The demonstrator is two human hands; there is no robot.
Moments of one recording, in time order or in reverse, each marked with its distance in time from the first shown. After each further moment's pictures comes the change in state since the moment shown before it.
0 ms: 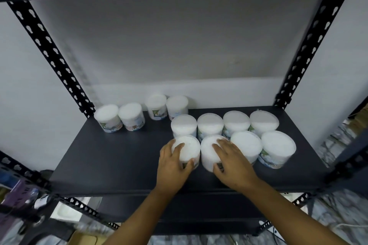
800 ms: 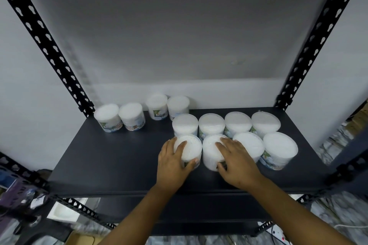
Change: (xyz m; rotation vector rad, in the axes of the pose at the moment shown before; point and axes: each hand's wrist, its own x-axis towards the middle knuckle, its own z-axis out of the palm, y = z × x) left_hand 0.011 -0.007 0.001 0.121 -0.008 0.049; right_hand 0.006 0.012 0.003 -0.104 0.012 -0.010
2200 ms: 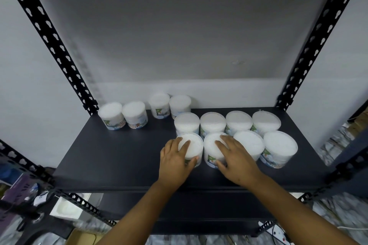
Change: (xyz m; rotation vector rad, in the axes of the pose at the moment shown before) left_hand -0.002 0.003 -0.006 0.145 0.014 0.096; right_hand -0.001 -0.003 0.000 0.006 0.041 -0.014
